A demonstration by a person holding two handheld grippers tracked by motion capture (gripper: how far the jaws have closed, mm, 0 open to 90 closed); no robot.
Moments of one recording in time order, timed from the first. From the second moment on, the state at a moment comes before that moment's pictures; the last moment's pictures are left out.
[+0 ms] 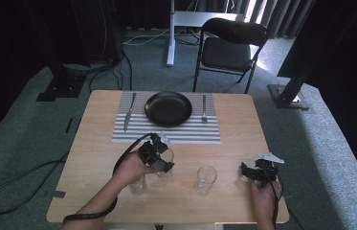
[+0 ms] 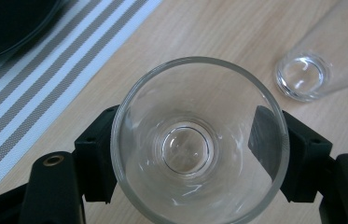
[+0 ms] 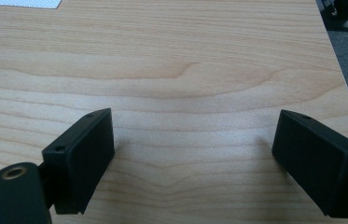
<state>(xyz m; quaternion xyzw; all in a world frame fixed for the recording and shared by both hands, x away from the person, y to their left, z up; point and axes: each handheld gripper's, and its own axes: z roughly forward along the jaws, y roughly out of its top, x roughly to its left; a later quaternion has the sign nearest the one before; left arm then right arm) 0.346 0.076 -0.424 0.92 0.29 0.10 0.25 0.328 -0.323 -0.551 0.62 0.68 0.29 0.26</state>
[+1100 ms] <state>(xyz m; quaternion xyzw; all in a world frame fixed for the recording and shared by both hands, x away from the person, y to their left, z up) 0.398 0.132 -0.418 0.88 0.39 0.13 0.24 0.328 -0.323 -0.551 0.62 0.68 0.29 0.26</state>
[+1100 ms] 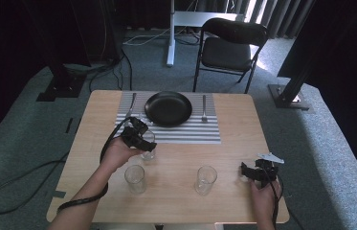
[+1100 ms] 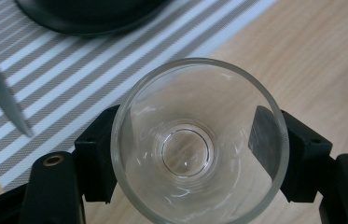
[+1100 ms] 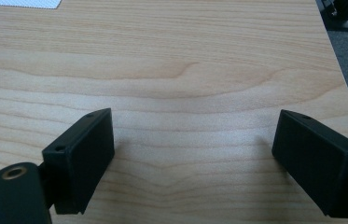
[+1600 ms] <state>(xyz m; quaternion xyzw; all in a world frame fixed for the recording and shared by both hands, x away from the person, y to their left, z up) 0.430 0.150 -0.409 0.85 0.43 0.15 0.26 0.328 -0.323 -0.551 0.62 0.68 0.29 0.26</state>
